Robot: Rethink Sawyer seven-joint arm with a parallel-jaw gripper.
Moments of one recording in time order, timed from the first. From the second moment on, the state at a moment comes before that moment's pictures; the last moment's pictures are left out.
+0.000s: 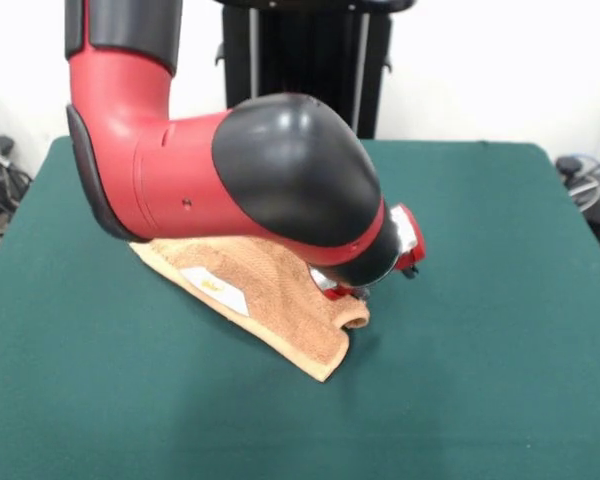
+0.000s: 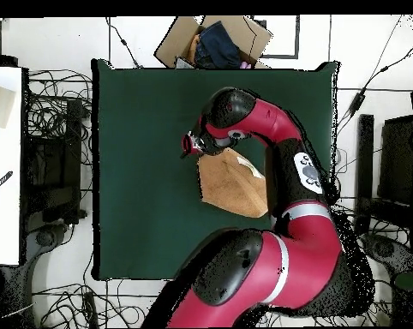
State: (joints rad) arm -0.43 -0.21 0.36 1.09 -0.05 1.29 1.24
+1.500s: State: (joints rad) arm -0.31 -0.33 0.35 0.94 -0.06 1.58 1.24
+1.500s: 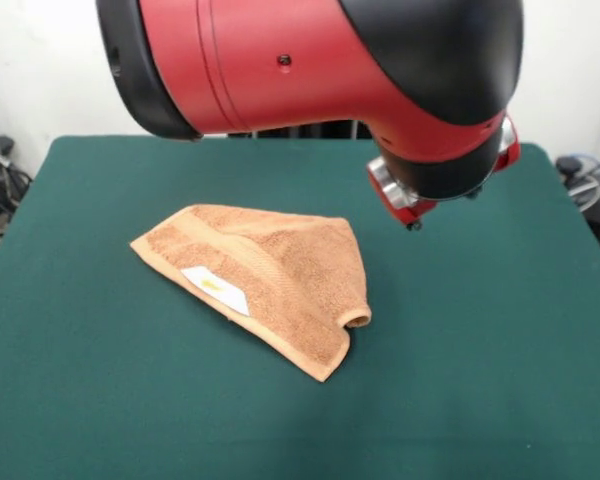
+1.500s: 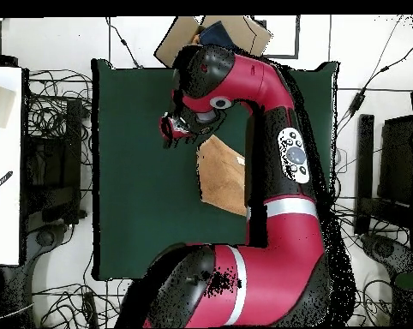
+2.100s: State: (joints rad) arm -0.32 -0.32 0.34 0.94 -0.06 1.53 1.24
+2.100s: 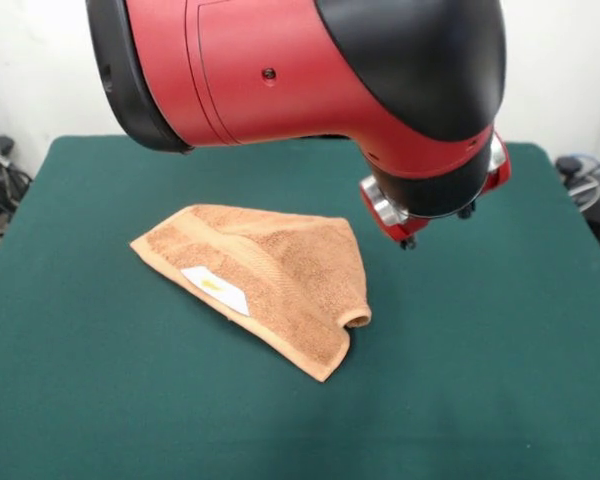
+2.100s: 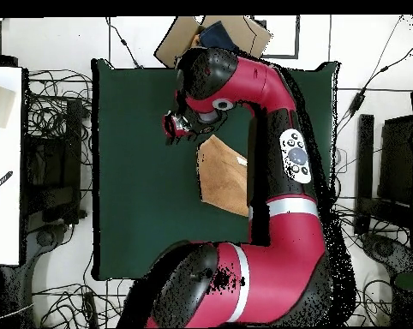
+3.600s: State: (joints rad) arm -0.38 -0.24 0.34 0.94 -0.06 1.46 1.24
